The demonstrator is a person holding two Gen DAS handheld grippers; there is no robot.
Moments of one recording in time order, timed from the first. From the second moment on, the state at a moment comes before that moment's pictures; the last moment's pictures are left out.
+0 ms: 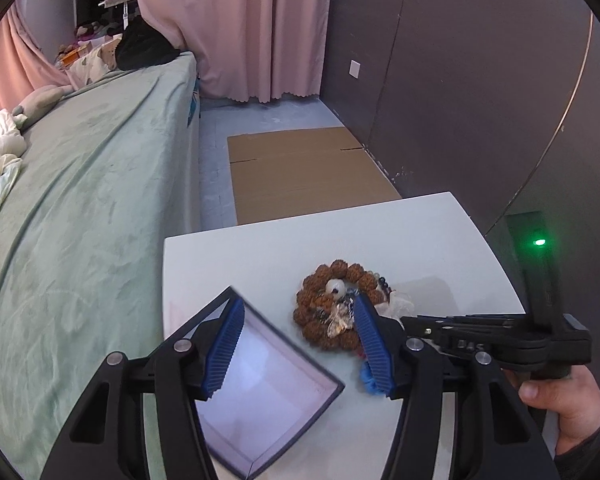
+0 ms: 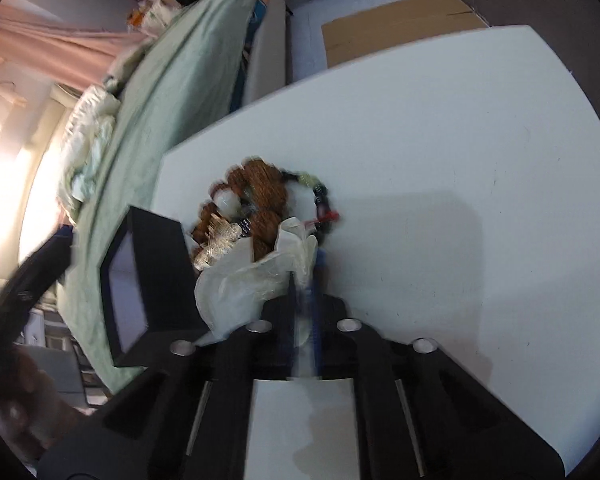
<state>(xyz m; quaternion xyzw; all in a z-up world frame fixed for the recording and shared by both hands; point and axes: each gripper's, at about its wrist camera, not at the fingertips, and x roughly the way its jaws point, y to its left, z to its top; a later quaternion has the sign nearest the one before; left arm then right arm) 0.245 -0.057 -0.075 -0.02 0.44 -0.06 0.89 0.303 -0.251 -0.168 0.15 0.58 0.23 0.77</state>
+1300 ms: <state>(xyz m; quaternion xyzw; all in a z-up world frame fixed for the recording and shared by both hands) 0.301 -0.140 -0.150 0.03 0.50 -0.08 0.86 0.302 -0.318 -0.107 0.21 0.49 0.20 0.82</state>
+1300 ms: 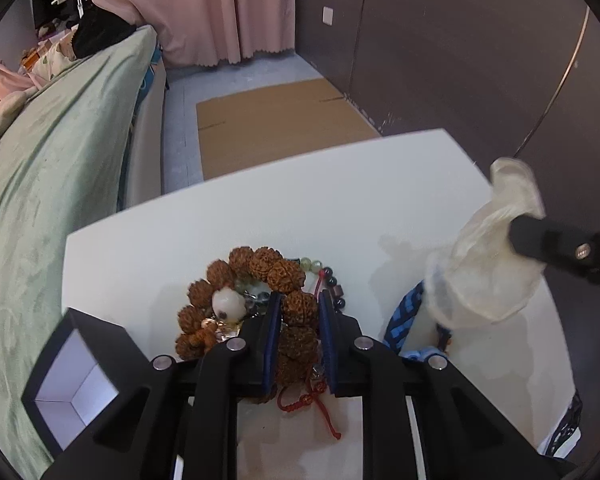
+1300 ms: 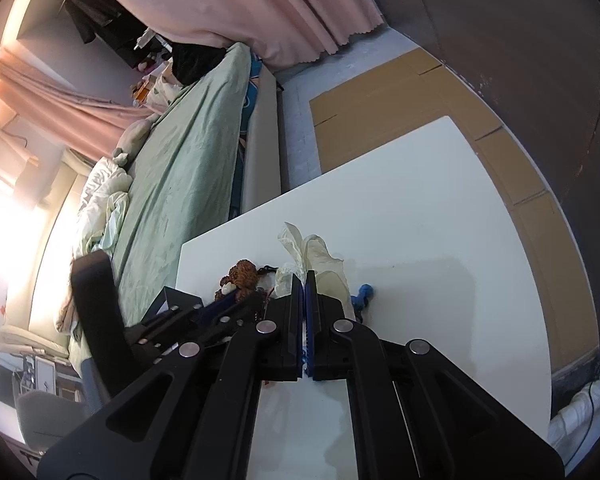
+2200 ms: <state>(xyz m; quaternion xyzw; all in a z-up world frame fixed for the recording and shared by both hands) 0.229 -0.074 -0.023 -0.01 0.39 -0.02 0.92 0.283 -0.263 -0.078 0.17 0.44 0.25 0.84</state>
